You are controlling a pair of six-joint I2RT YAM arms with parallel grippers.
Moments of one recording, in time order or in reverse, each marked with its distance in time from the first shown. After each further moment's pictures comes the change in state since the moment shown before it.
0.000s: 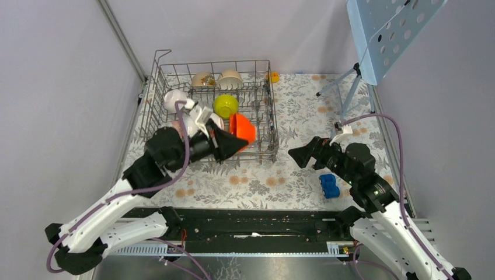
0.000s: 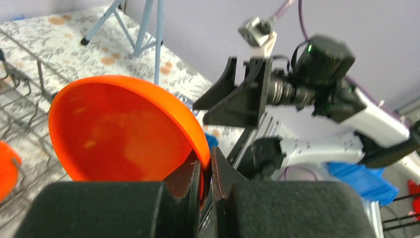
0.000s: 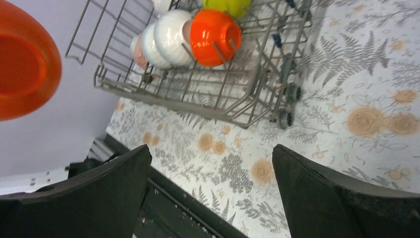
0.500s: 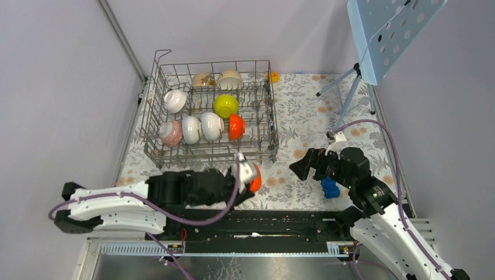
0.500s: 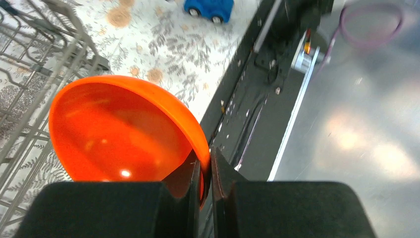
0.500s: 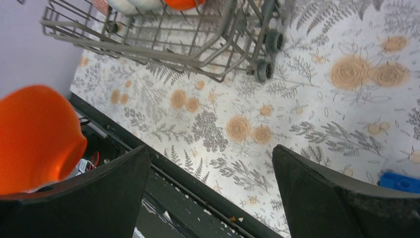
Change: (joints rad) left arm -0.523 -0.005 -0.072 -0.401 -0.373 0.214; right arm 0.000 -0.067 -0.055 -0.165 -0.077 -0.091
